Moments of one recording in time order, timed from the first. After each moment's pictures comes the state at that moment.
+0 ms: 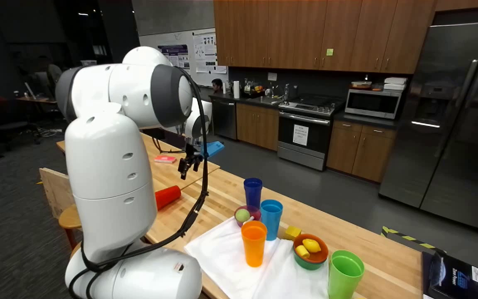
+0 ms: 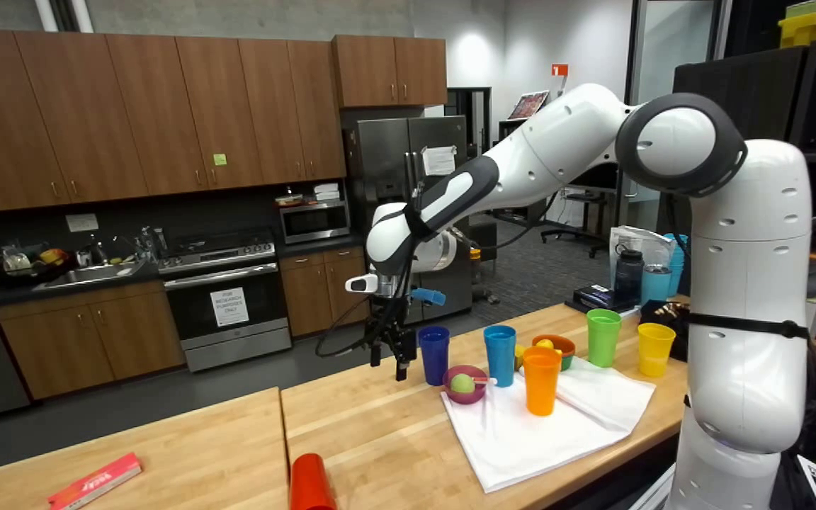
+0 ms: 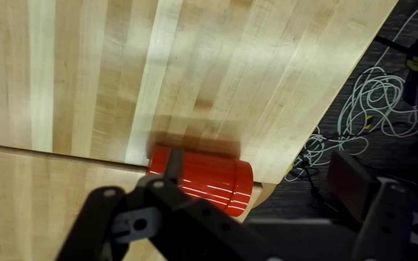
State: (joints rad) arm 0.29 0.11 0.18 -2.10 0.31 2.17 -1.39
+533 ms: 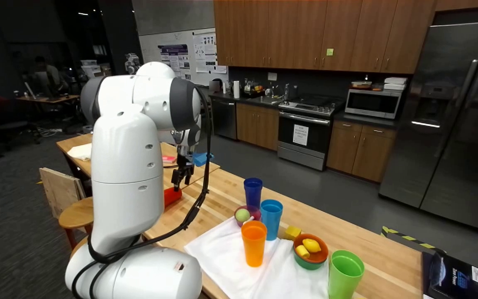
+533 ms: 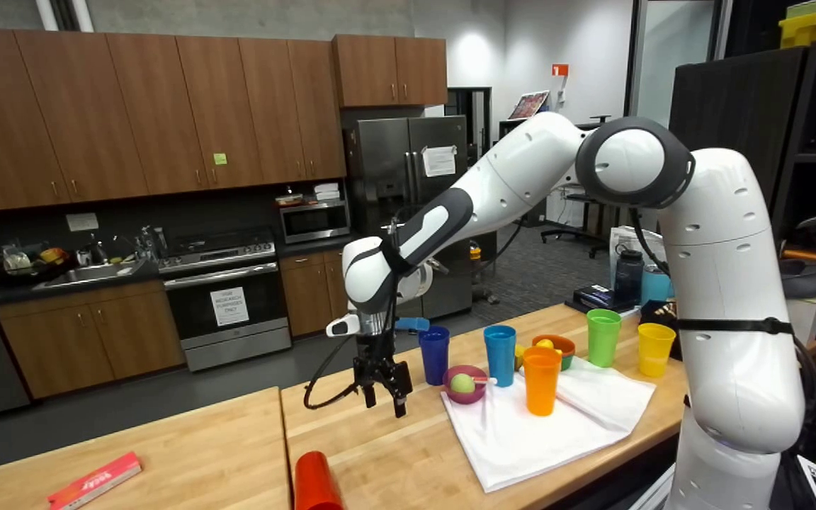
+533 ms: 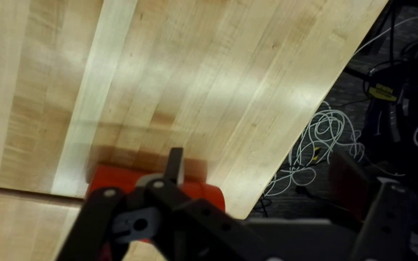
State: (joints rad) arm 0.29 0.28 0.27 -2.01 0.18 2.09 -1.34
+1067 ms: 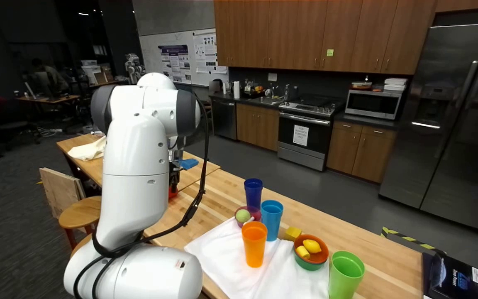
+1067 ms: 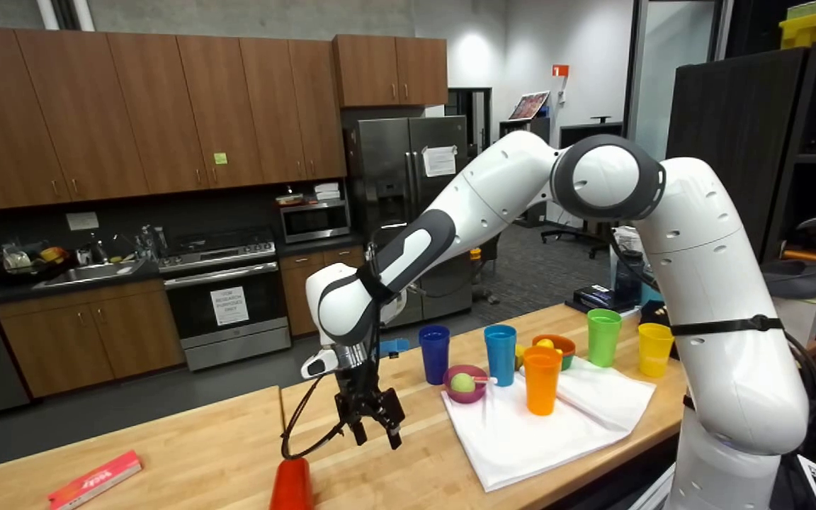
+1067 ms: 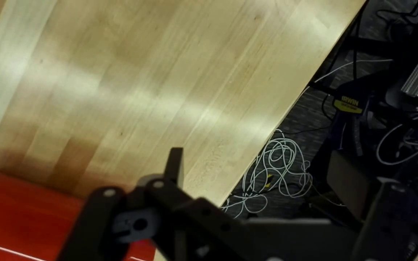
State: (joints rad) arm 0.34 0.40 0.36 -1.90 0.07 1.98 -1.31
